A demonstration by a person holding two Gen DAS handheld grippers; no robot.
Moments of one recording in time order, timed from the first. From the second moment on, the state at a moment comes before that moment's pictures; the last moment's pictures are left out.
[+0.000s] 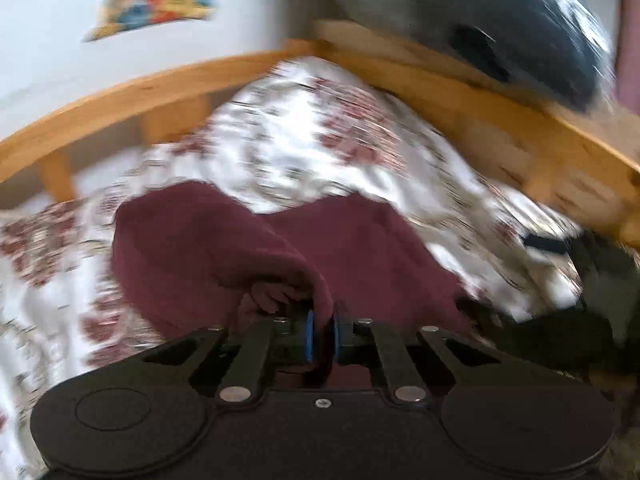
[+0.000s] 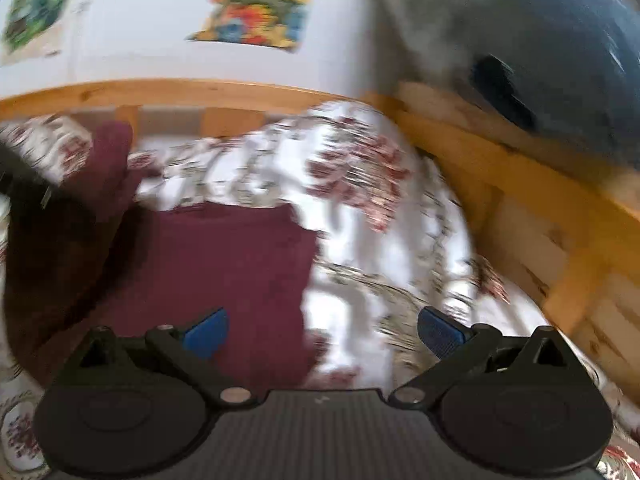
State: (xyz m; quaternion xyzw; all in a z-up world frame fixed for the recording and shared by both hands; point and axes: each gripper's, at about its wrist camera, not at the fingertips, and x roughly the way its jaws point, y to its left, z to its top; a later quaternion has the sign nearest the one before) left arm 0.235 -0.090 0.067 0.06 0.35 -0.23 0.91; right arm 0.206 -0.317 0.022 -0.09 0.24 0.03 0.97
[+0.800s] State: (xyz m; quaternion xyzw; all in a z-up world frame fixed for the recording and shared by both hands) left arm 0.147 -0.093 0.058 0.08 0.25 -0.31 0.91; right arm 0.219 -0.345 0.031 0.10 0.17 0.14 0.97
